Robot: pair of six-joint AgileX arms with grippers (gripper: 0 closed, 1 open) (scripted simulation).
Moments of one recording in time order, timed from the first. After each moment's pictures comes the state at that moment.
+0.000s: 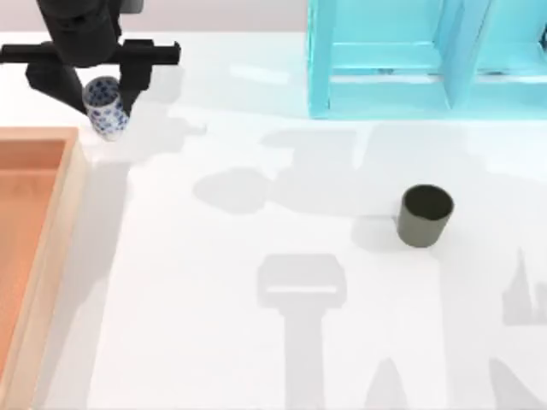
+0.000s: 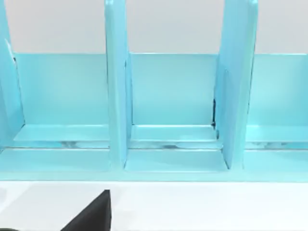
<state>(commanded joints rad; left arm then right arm) -0.23 2.22 2.13 -1.39 -0.02 -0.18 0.00 0.00 0.00 0.00 0.00 0.00</state>
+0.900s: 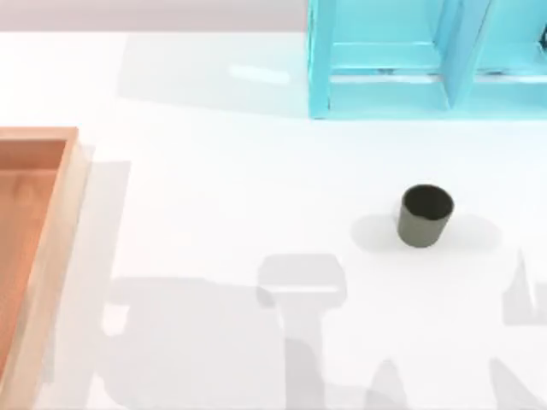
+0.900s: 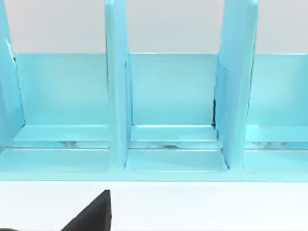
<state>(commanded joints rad) 0.30 1.53 1.38 -1.35 0.03 0.32 0.00 0.00 0.00 0.00 0.00 0.00</state>
